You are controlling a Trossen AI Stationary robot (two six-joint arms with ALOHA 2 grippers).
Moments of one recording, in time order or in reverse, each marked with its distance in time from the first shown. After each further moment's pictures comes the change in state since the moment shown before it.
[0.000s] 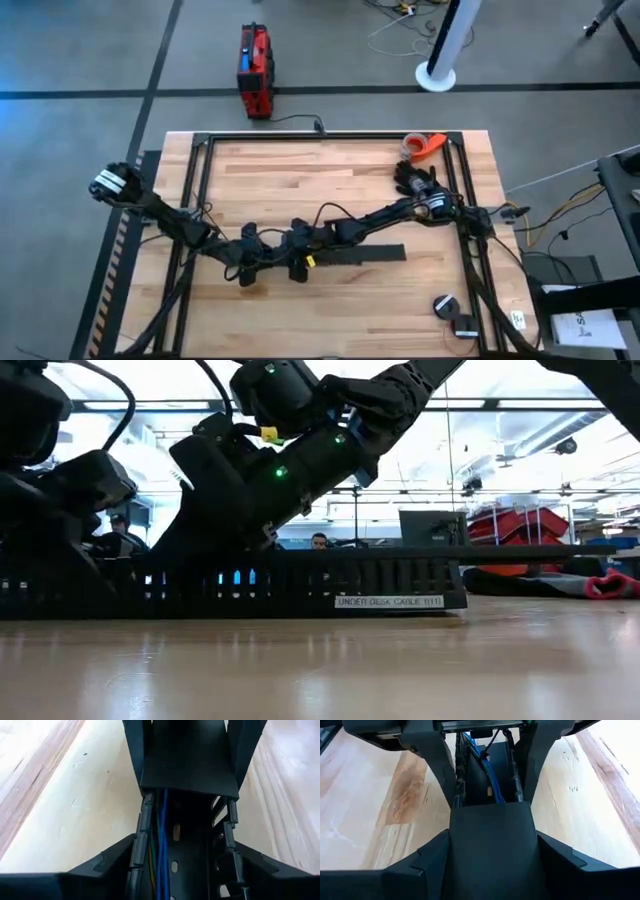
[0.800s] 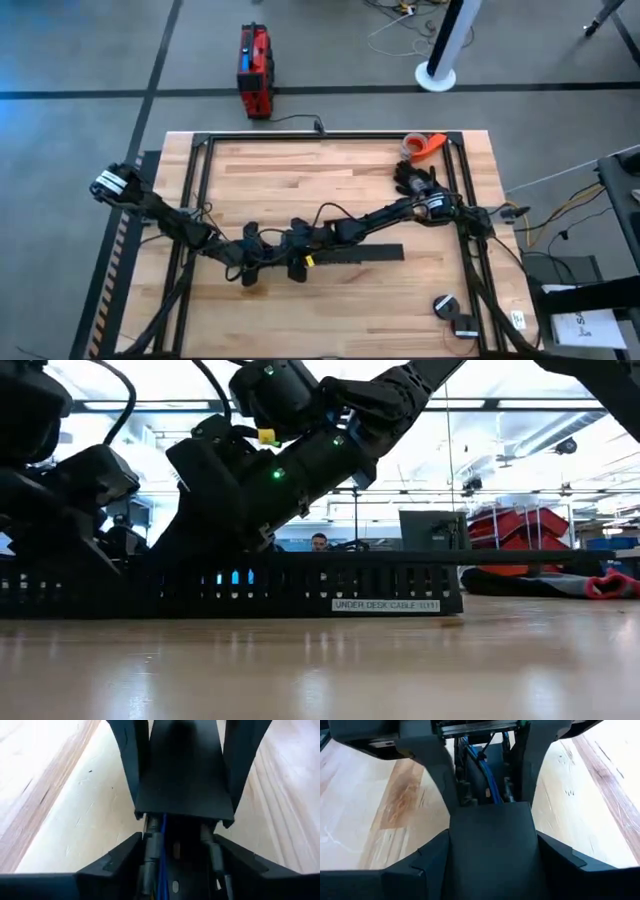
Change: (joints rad) left arm -0.001 0.003 0.012 -0.047 -0.049 0.014; right arm -0.003 0.017 0.001 0.062 0.001 -0.013
